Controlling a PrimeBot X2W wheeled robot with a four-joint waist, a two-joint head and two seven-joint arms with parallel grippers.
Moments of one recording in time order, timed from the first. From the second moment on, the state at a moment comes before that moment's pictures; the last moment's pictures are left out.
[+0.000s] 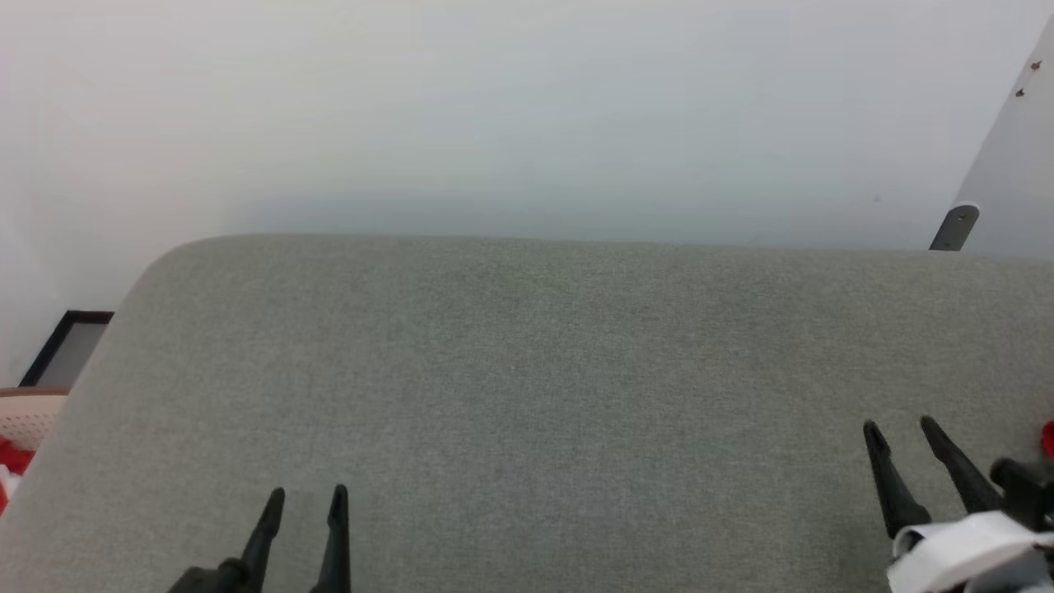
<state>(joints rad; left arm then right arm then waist) 0.10 0.09 0.03 0.15 -0.25 -0.13 -0.26 -0.17 -0.34 0.21 0.44 0.50 0.13 -0.26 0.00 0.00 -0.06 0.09</state>
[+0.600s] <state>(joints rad) 0.18 0.07 0.03 0.06 -0.22 -0.13 -0.26 0.08 -0.23 0.00 0.06 0.35 0.13 -0.16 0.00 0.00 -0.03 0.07</state>
